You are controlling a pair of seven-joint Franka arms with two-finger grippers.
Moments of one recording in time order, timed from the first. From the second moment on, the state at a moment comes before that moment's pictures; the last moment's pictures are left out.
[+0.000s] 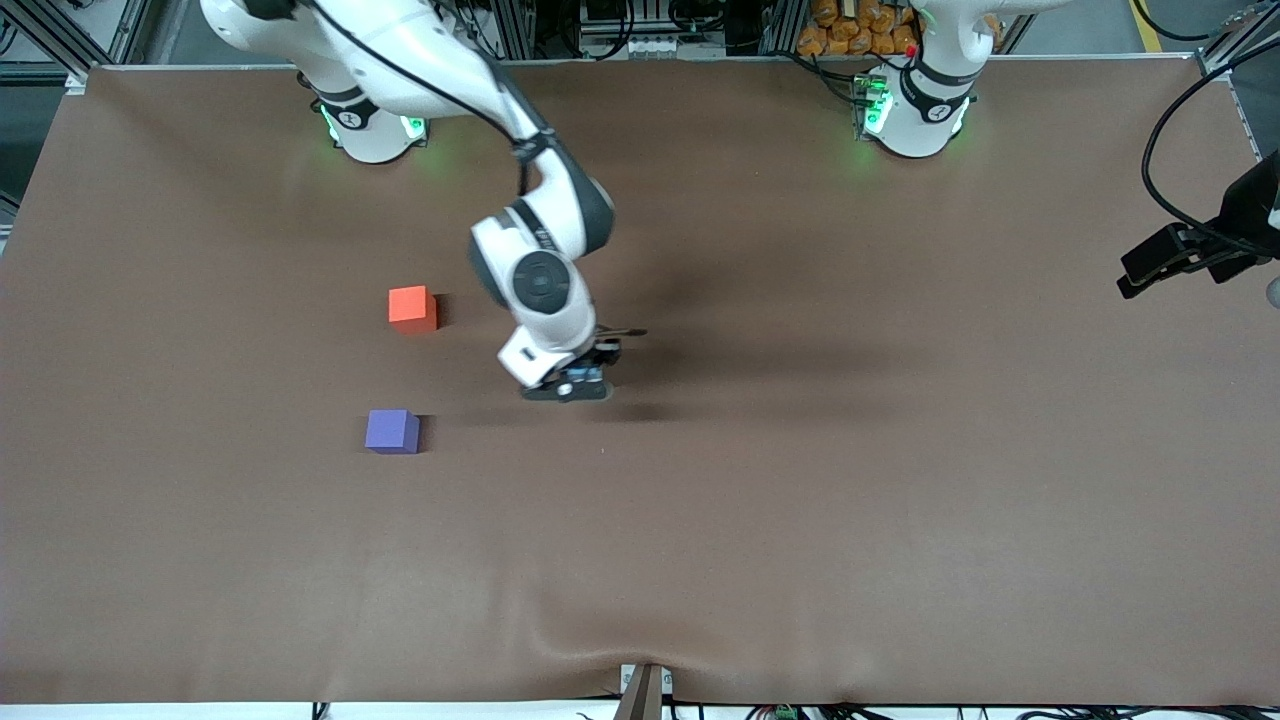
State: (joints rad) left arm 0.01 0.02 -0.04 -1.54 0.03 1.59 -0.19; right arm 0.73 0.56 -0.15 -1.69 0.18 2.19 0.55
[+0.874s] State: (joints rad) left arm 0.01 0.00 -0.04 -1.54 0.02 1.58 -0.19; right arm 0.35 0.29 -0.16 -2.08 0.17 2.18 0.13
